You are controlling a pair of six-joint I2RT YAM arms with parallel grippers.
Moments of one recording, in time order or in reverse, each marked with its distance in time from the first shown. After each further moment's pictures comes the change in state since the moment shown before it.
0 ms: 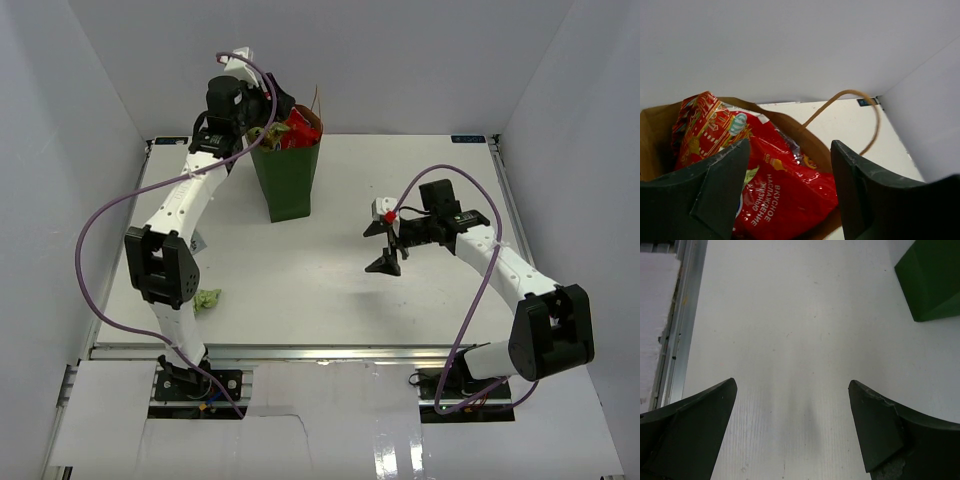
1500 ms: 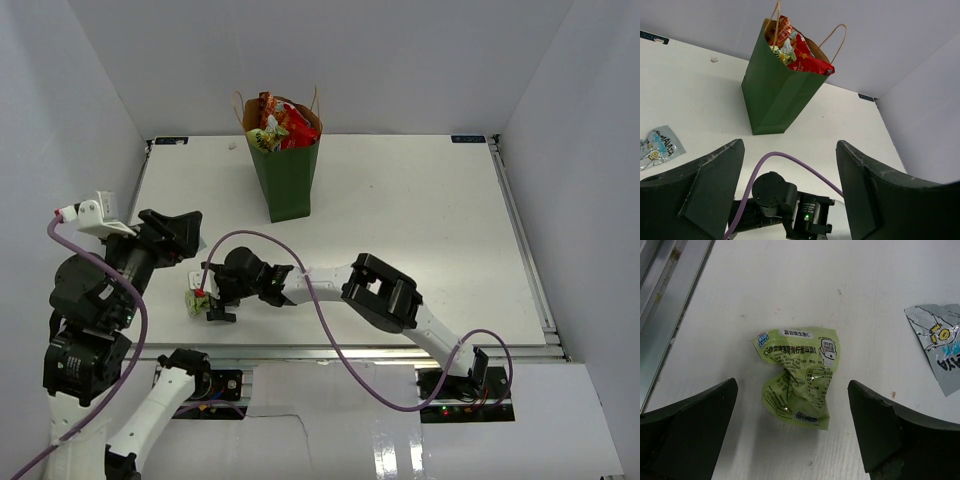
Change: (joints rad) left arm 0.000 -1.325 -0.582 -0.648 -0.277 -0.083; right arm 0.875 0.989 0.698 0.751 0.607 0.414
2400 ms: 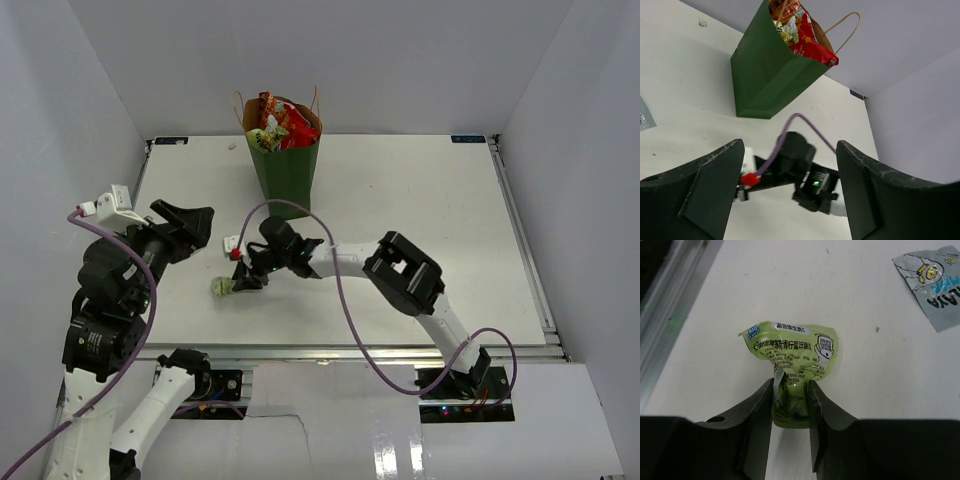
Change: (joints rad) left arm 0.000 0.044 -0.089 0.032 -0.008 -0.188; right arm -0.161 -0.070 -0.127 0.032 -0.248 0.117
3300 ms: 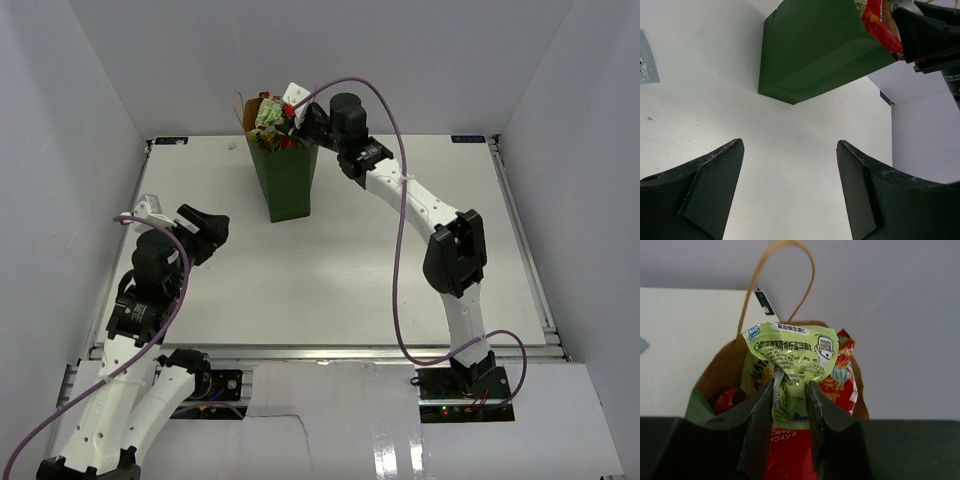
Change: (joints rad) left arm 0.000 0.017 -0.345 0.200 -0.081 -0.154; right arm -0.407 -0.190 0.491 -0.213 0.271 -0.116
